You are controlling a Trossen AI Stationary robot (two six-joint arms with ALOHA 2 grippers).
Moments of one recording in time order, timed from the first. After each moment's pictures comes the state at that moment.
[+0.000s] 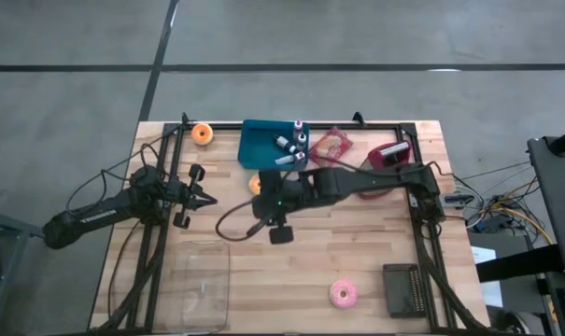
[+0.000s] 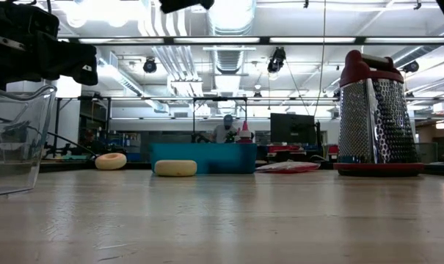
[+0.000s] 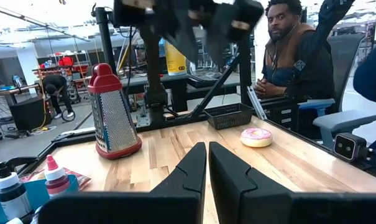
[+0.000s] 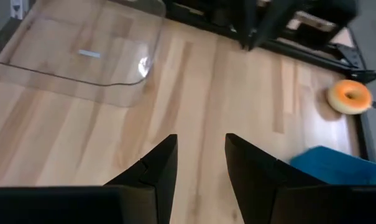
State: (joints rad) left arm 0.41 0.12 0.01 0.18 0.65 0.09; right arm 0.14 2.04 2.09 -0.83 0.11 -0.14
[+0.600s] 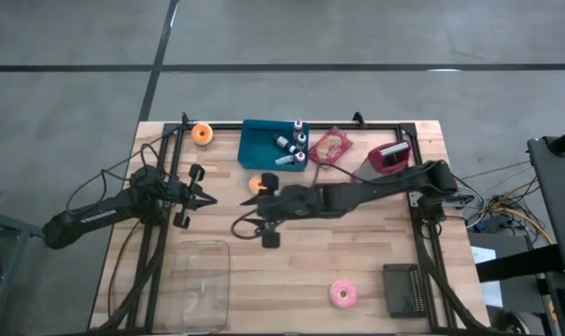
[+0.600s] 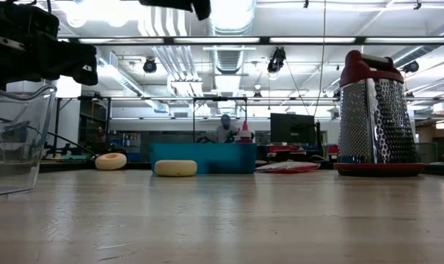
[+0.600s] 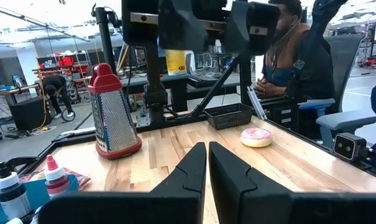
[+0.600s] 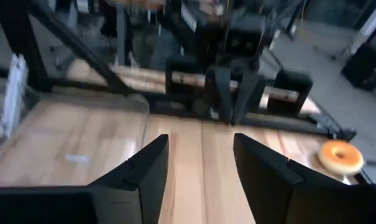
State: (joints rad) left arm 0.41 0.12 0.01 0.18 0.65 0.09; right arm 0.17 1.90 1.56 0.02 0.18 -0.07
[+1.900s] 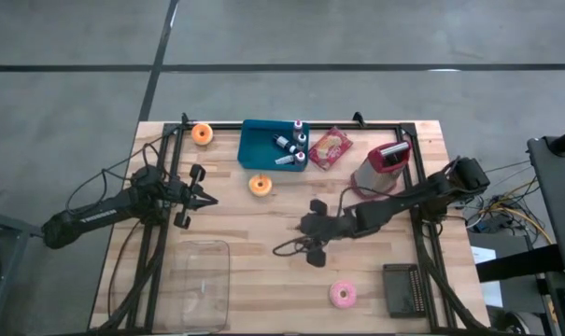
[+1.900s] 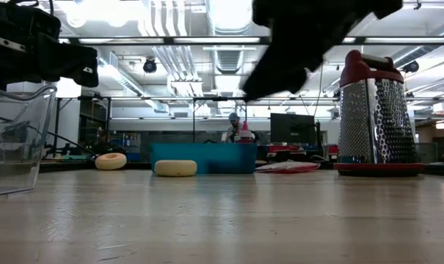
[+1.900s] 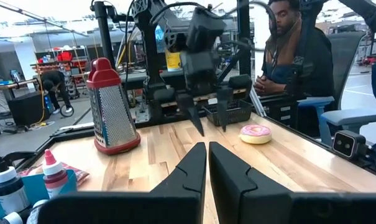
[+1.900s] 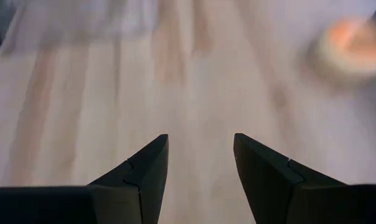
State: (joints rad) left arm 0.41 0.14 0.01 0.18 0.65 0.09; right arm 0.30 1.65 1.00 -0.10 0.22 0.38
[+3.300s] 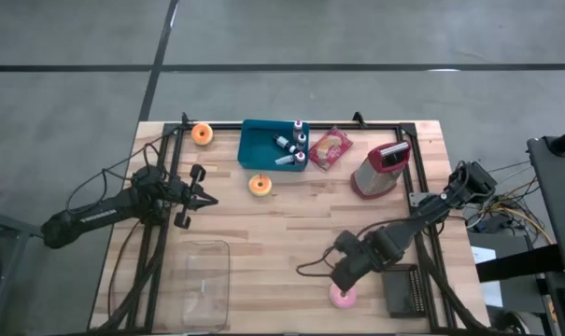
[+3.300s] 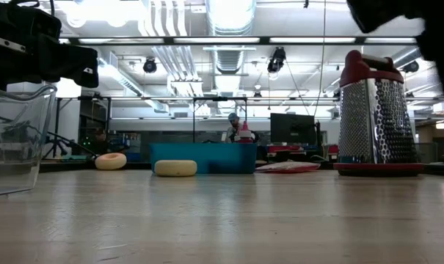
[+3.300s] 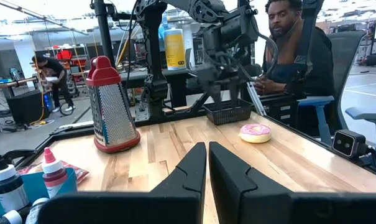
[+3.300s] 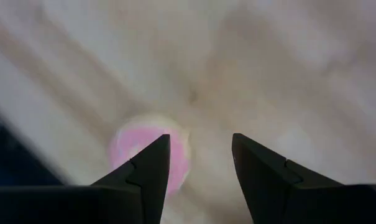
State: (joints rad) left arm 0.41 0.15 0.01 0.18 0.65 0.09; right arm 0.57 1.64 1.22 -0.93 0.09 1.42
